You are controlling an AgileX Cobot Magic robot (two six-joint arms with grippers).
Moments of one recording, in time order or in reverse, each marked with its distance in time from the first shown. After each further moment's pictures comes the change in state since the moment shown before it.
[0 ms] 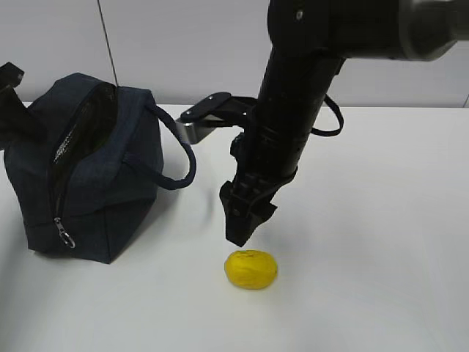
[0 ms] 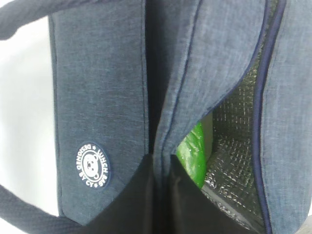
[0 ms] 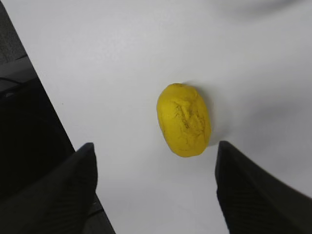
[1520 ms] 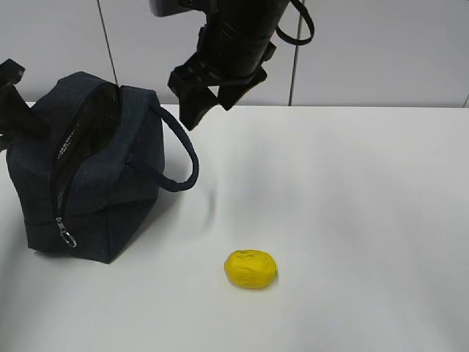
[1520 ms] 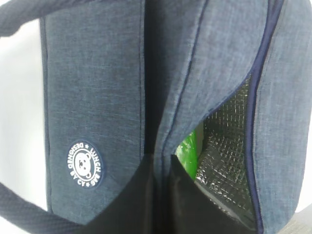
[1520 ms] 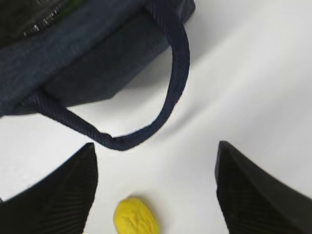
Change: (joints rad) left arm 0.000 0.000 0.000 -0.025 0.023 -0.006; right arm -0.003 0.162 -0.528 -0.107 0.022 0.359
